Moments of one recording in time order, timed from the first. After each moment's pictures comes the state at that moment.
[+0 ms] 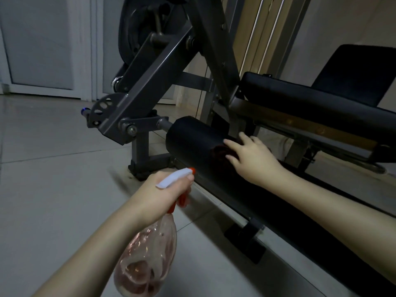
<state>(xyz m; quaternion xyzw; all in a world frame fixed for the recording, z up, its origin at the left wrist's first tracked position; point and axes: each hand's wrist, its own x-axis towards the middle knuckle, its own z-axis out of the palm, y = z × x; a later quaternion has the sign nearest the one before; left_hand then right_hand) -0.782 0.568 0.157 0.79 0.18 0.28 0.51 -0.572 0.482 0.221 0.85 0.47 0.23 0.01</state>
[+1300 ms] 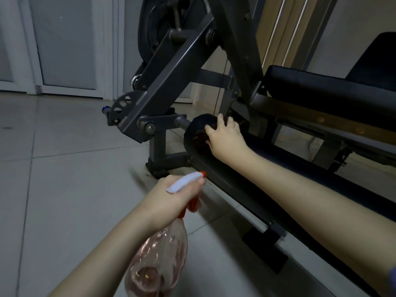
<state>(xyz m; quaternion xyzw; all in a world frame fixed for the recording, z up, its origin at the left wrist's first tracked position) -0.781 0.581 0.144 0.77 0.20 0.29 0.54 -0.583 0.601 0.206 0.80 0.53 0.27 0.08</state>
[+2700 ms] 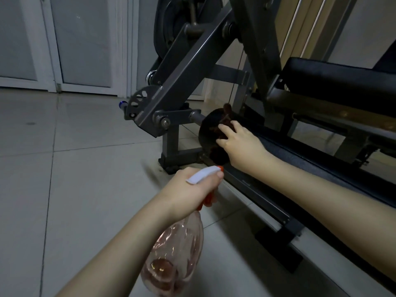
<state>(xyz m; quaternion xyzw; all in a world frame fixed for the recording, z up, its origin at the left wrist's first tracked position) -0.785 0.580 0.144 0.76 0.21 0.27 0.55 -0.603 0.574 0.195 0.73 0.60 0.29 0.14</state>
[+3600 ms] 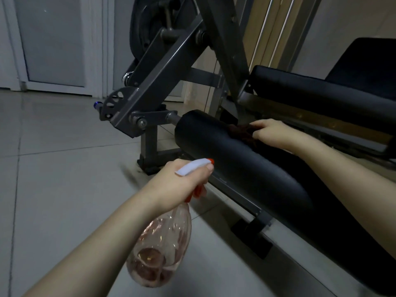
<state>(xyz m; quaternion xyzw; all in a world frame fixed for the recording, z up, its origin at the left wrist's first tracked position) -0.782 0.559 0.162 0.81 0.16 0.26 0.50 -0.551 0.482 0.268 0.88 0.44 0.00 -0.17</state>
